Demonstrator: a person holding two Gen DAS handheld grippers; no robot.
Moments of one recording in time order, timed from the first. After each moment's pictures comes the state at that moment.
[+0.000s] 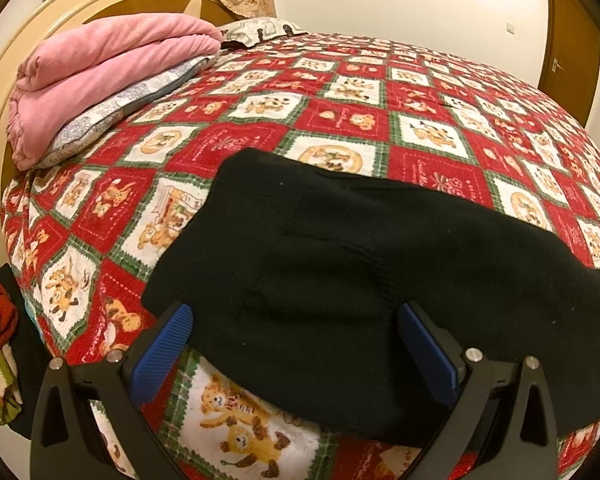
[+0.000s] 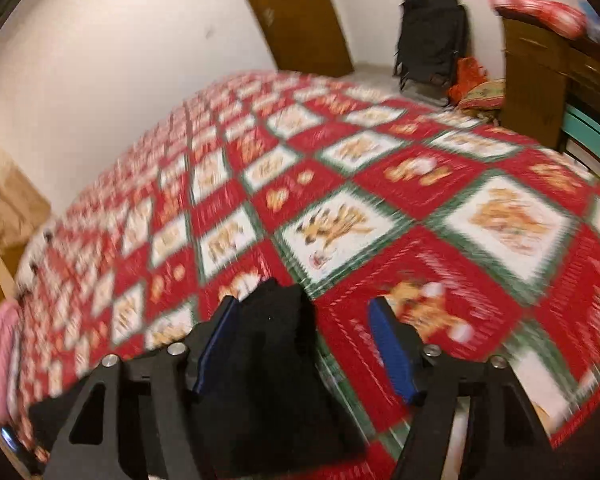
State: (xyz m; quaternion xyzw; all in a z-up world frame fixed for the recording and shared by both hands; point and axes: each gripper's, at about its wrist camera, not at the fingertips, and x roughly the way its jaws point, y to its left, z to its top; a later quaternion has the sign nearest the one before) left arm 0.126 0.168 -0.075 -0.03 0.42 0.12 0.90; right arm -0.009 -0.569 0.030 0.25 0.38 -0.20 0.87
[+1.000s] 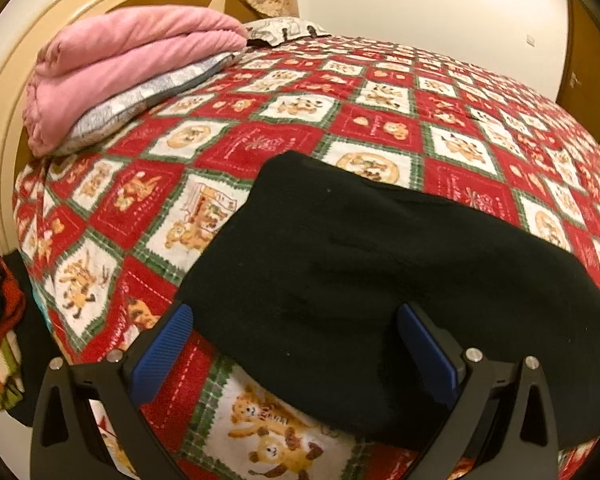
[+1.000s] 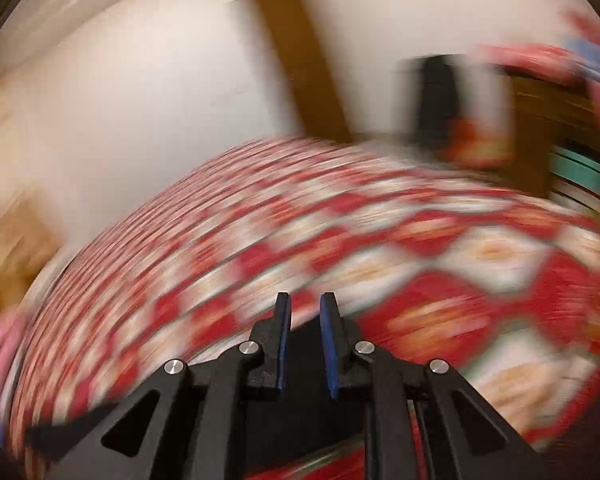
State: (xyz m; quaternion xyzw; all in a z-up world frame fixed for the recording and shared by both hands) left arm 0.131 0.188 -0.072 -0.05 0.42 0.15 0.89; right arm -0.041 -0.475 0.074 0.20 0.26 -0.16 0.93
